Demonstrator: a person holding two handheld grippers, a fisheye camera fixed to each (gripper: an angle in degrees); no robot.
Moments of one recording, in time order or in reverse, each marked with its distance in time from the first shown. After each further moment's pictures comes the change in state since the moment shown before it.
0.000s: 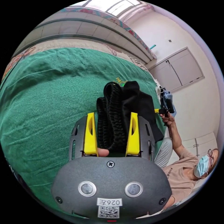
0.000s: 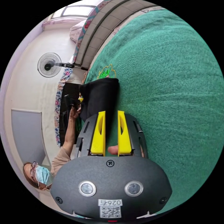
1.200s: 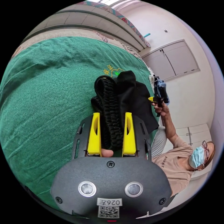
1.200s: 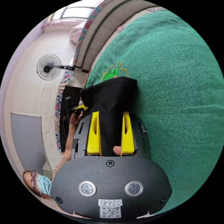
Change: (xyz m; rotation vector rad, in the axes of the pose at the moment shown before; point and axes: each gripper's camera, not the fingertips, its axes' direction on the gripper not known) left arm -0.055 -0.100 -0.040 -0.135 0.109 0.059; right arm -0.011 0.043 -0.003 0.060 -0.012 0.020
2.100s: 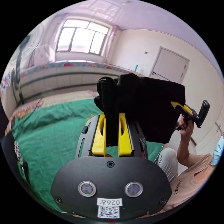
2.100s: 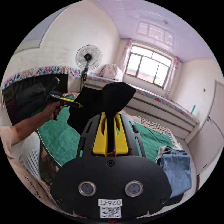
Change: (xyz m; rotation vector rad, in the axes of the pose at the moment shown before) left arm 0.383 0.057 -0.278 0.612 -0.362 0.260; right arm -0.395 0.347 -0.162 0.668 0.846 -0.893
